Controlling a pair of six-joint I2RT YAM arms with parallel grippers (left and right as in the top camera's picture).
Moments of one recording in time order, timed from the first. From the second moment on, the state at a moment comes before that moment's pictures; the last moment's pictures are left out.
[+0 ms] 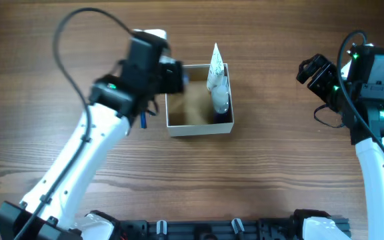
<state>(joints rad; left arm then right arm) -0.47 1.48 1.36 -0.72 -0.06 -0.40 -0.08 1.22 1.23 -0.83 -0.06 0.57</state>
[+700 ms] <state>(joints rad) -0.58 1.84 1.36 -0.64 -0.15 -0.53 -0.08 1.22 1.23 -0.83 -0.06 0.57</state>
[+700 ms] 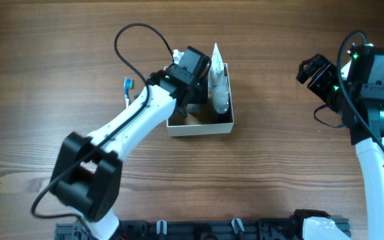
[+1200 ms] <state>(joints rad) -0.56 1.87 1.36 -0.59 -0.23 -0.54 -0.08 1.22 1.23 -0.83 -0.06 0.57</state>
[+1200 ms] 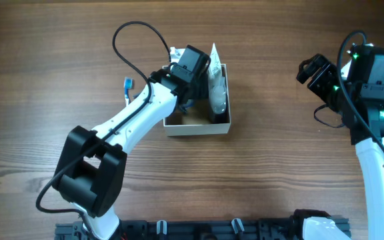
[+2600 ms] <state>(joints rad) -0.06 2.06 1.55 -1.11 0.07 -0.29 -0.08 1.22 1.23 -0.83 -0.06 0.57</state>
